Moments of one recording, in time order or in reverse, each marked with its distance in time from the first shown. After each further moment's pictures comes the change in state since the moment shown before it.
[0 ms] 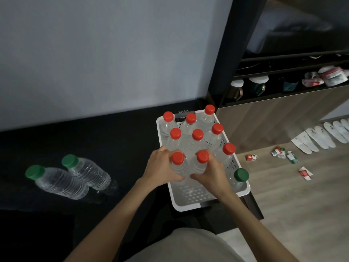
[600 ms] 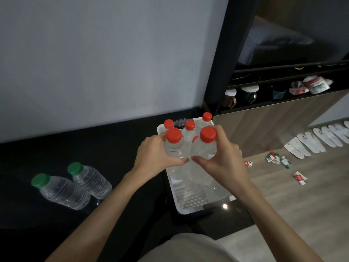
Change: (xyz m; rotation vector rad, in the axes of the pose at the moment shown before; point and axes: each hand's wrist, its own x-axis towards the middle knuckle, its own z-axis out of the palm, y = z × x) left_hand -0.019 0.041 -0.082 -0.207 0.248 0.106; right_hand -0.013 -0.103 -0.061 -0.129 0.178 -0.196
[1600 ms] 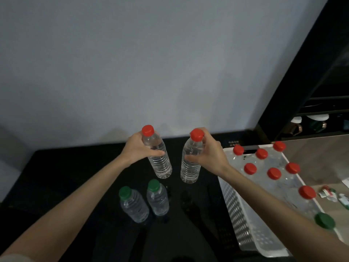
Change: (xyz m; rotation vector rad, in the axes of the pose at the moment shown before) left_hand 0.013 -0.194 -0.193 -0.130 0.085 -0.270; right_hand 0.111 -0.096 0.180 0.245 -0.264 -0.062
